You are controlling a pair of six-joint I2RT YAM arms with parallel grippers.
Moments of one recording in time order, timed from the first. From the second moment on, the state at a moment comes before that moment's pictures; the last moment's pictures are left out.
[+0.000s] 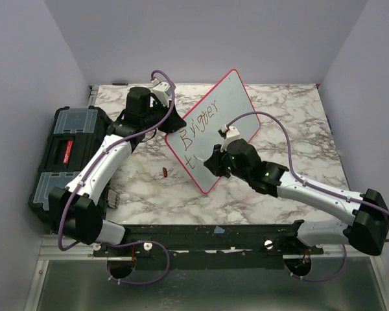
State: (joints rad) left arm -0.34 1.40 1.24 -0.29 0.49 -0.21; right arm 0.93 1.25 0.88 -0.11 0.18 0.47
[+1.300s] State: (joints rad) left arm -0.34 1.40 1.24 -0.29 0.50 -0.19; right arm 0.93 1.33 0.97 -0.07 0.16 0.45
